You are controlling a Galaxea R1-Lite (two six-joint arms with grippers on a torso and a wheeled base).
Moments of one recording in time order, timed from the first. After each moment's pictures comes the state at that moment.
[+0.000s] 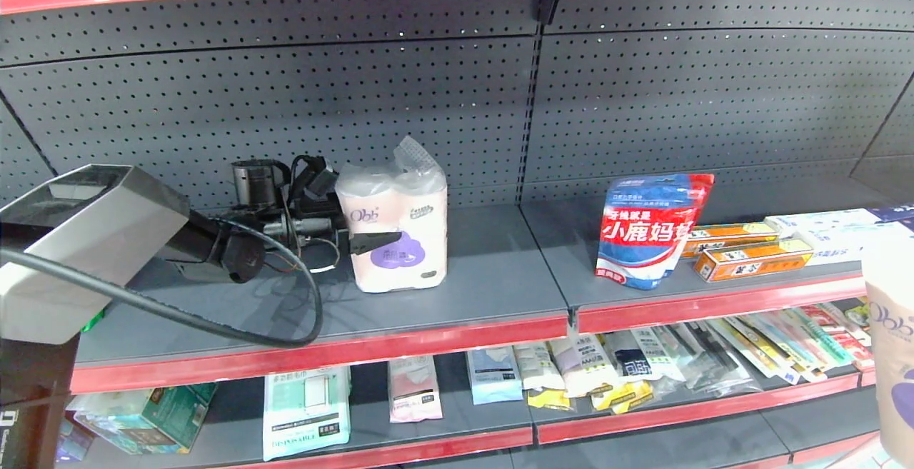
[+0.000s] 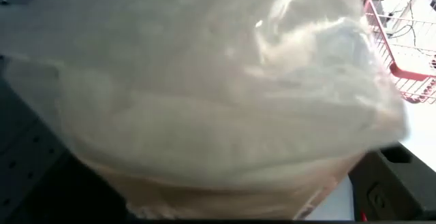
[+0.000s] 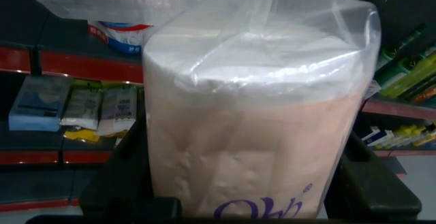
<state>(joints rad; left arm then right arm) -0.10 2.35 -1.33 -0.77 -1.01 0.27 -0.06 0.56 -0.41 -0.05 -0.12 -0.43</state>
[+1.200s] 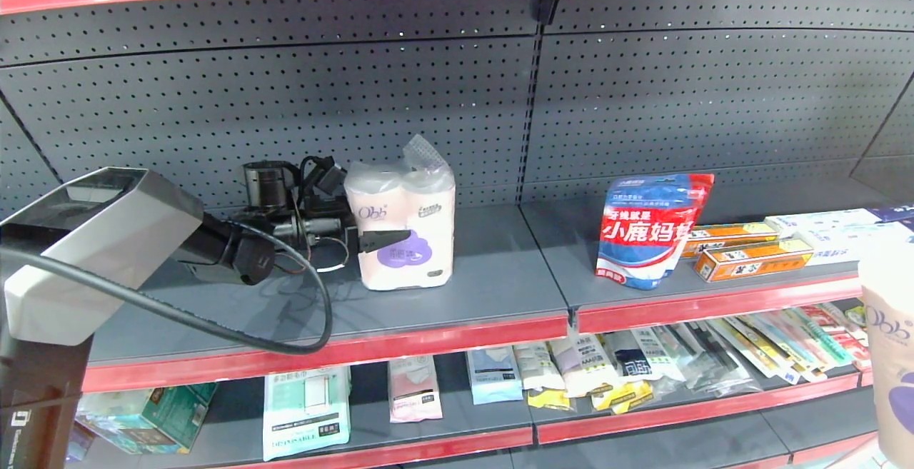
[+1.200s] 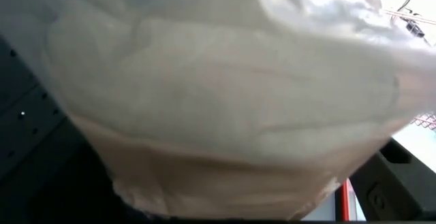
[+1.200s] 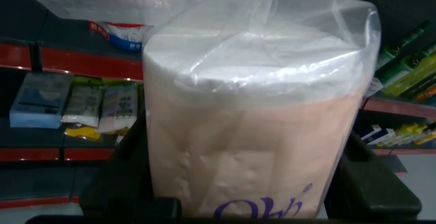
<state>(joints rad) -0.13 2.36 -1.34 -0.79 -1.01 0.16 -0.06 0.56 -0.40 -0.05 -0.12 -0.43</state>
